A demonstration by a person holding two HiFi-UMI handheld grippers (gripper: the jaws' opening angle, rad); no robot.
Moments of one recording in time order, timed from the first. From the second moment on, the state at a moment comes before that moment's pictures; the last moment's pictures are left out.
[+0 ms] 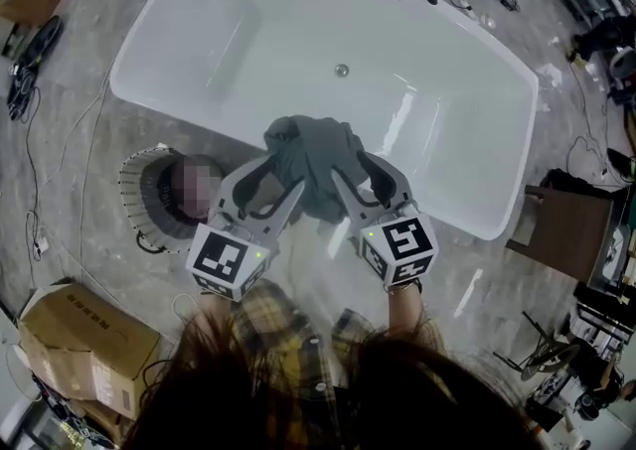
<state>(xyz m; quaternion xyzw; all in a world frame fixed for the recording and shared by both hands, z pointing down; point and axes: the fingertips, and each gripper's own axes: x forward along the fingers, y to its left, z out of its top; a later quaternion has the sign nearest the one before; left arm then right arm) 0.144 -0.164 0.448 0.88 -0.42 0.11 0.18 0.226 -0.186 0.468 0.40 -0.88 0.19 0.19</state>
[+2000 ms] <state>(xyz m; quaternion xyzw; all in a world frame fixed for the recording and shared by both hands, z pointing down) 0.138 -0.173 0.771 0.77 -0.37 0.19 0.48 0.253 -0.199 0.743 0.34 -0.80 0.35 0.35</state>
